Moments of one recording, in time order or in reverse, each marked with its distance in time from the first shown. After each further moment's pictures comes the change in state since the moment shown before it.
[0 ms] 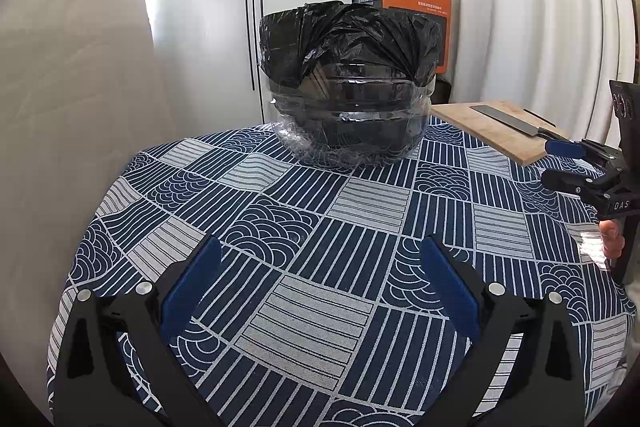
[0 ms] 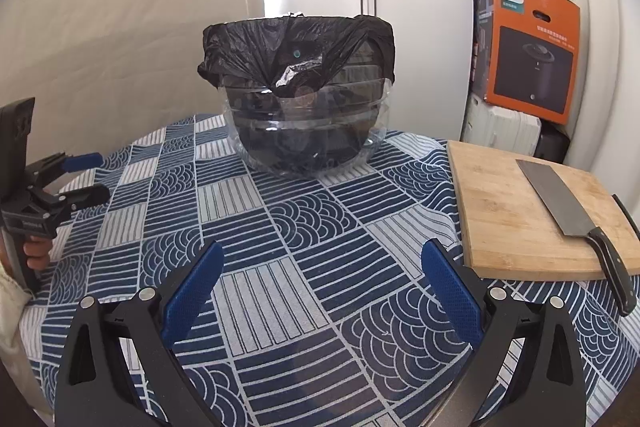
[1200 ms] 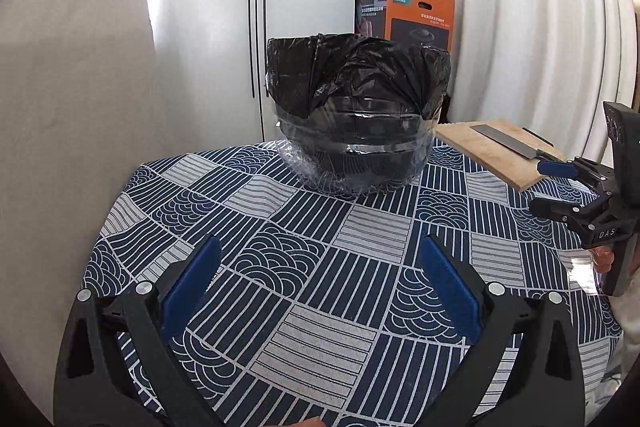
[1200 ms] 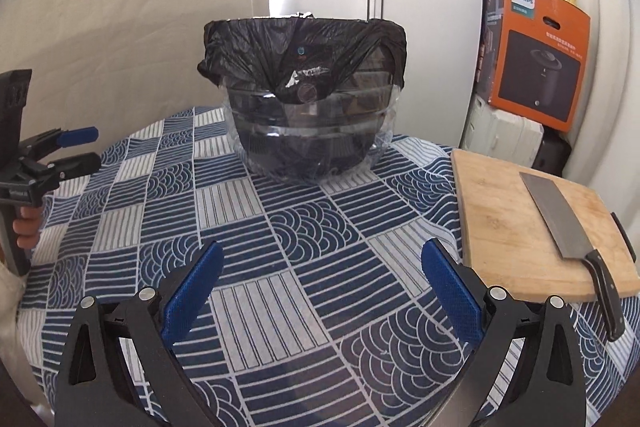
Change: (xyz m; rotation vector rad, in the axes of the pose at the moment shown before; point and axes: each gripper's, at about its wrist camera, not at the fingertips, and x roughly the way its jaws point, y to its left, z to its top) left arm -0.005 0.011 0.024 -0.023 -0.015 -0.011; right arm 0.006 0.005 0.018 -0.039 0.038 -0.013
